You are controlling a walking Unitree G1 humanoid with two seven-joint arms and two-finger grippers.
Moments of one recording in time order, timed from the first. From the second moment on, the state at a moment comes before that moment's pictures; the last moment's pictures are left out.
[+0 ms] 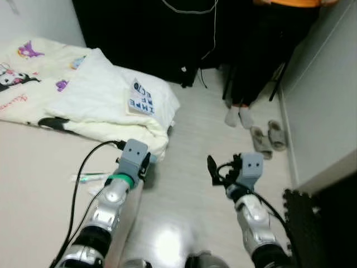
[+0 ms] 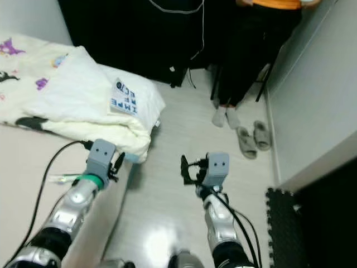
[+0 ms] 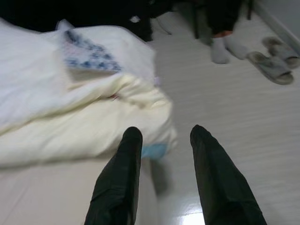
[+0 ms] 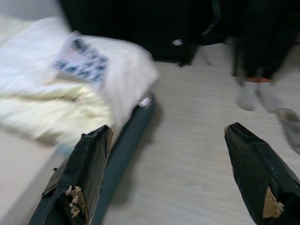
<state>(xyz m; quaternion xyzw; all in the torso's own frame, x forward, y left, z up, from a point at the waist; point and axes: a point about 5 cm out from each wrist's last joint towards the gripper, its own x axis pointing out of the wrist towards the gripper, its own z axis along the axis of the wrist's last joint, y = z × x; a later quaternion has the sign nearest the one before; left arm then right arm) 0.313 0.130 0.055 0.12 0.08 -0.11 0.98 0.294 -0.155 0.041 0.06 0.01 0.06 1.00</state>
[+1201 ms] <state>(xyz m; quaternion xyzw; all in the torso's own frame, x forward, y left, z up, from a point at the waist) 0.316 0.117 0.059 0.12 0.07 -0.13 0.98 0.295 -0.166 0.043 0.05 0.01 0.05 1.00</state>
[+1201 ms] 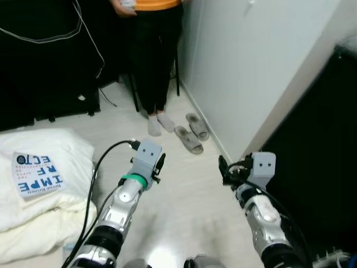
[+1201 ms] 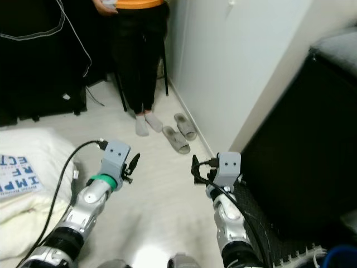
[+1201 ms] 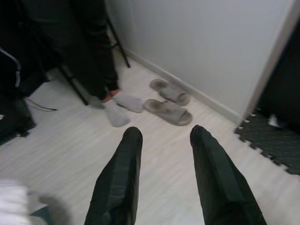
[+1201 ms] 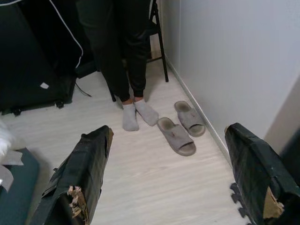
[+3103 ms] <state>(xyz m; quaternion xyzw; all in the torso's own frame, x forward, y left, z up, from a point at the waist) 0.306 0.123 0.038 0.06 0.14 -0.15 0.98 0.286 -0.163 0.029 0.02 0.05 0.06 1.00</state>
